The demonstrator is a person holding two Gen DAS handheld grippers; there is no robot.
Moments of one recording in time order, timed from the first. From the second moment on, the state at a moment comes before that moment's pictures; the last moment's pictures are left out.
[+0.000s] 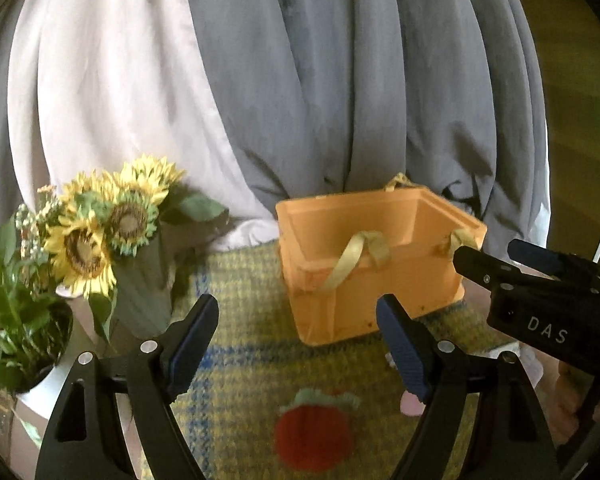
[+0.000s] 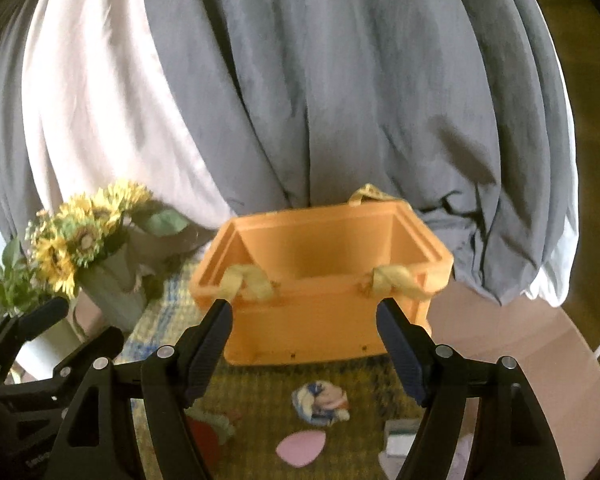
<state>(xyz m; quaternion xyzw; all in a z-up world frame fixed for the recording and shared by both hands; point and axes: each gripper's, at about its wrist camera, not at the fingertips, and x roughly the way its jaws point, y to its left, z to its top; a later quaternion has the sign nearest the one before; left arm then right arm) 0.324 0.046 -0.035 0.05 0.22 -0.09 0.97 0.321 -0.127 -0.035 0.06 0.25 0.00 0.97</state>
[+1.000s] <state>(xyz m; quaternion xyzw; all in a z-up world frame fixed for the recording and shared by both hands) 0.309 0.053 -0.138 0.08 0.33 -0.11 0.94 0.311 -0.105 -0.129 0.04 0.37 0.02 0.93</state>
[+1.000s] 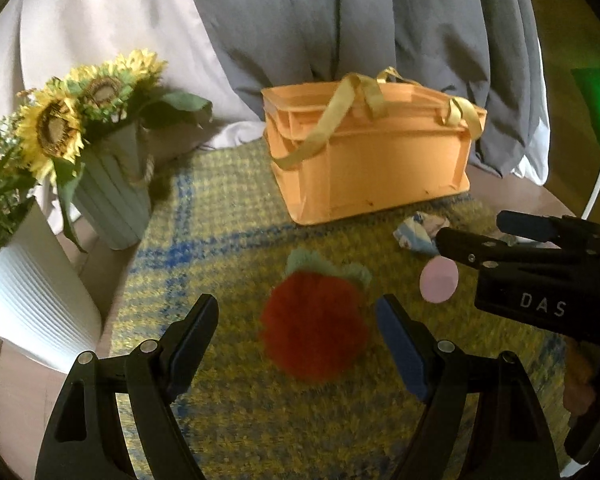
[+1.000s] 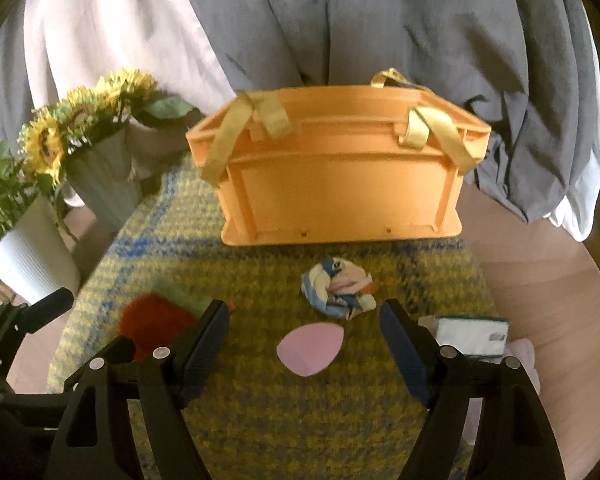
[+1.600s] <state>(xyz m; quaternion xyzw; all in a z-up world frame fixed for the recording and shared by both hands) 0.340 0.044 -0.185 0.08 0.38 -0.14 0.91 0.332 -0.105 -0.180 0.05 0.41 0.01 0.91</state>
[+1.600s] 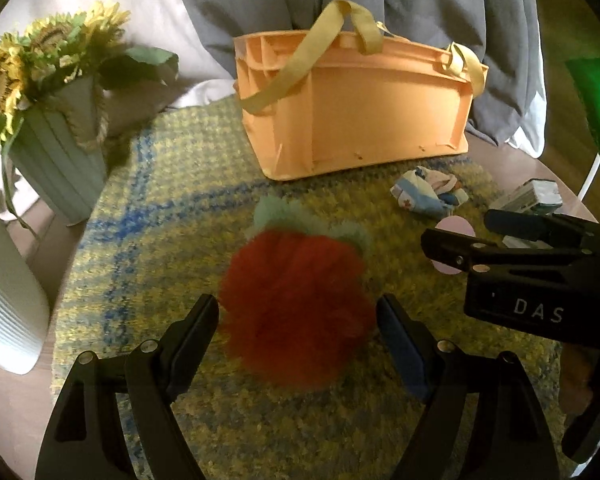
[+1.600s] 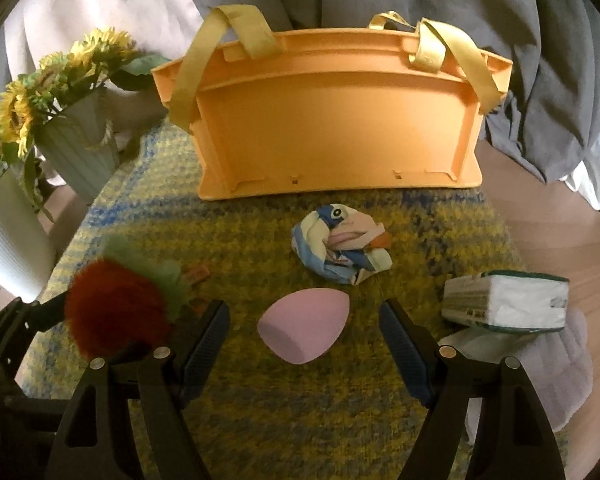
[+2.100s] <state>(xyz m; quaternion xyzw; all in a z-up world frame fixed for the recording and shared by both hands) 0.348 0.045 -0.190 0.06 0.38 -0.15 0.91 0.343 -0.101 -0.196 0.04 0.43 0.02 0.90</state>
